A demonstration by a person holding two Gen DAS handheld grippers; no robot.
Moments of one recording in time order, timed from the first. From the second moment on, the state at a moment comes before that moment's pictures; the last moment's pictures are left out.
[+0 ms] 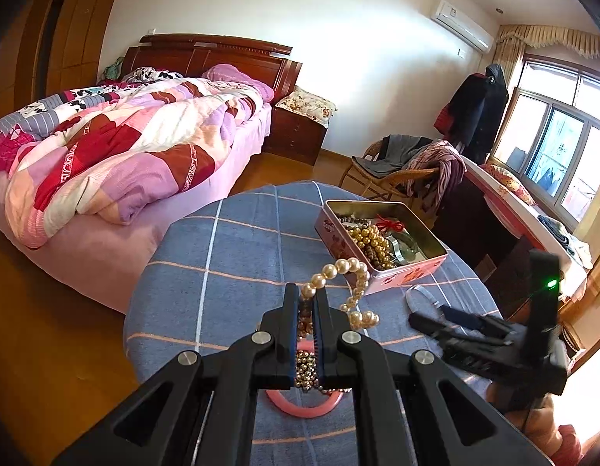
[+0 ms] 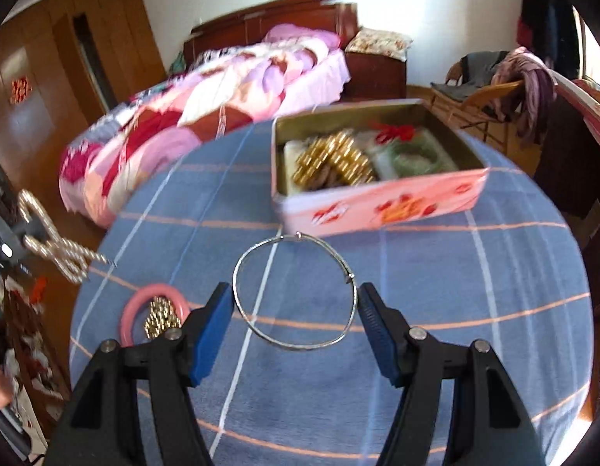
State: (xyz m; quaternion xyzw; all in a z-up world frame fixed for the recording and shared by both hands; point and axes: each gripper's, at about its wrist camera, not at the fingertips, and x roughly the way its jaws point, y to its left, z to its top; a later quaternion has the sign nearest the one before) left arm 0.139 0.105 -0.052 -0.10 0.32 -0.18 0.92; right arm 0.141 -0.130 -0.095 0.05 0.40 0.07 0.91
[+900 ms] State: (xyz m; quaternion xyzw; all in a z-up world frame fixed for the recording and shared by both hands) left arm 0.290 -0.031 -0.064 -0.14 0.34 -0.26 0.89; right arm 0.256 -0.216 -0.086 0.12 0.33 -0.01 0.94
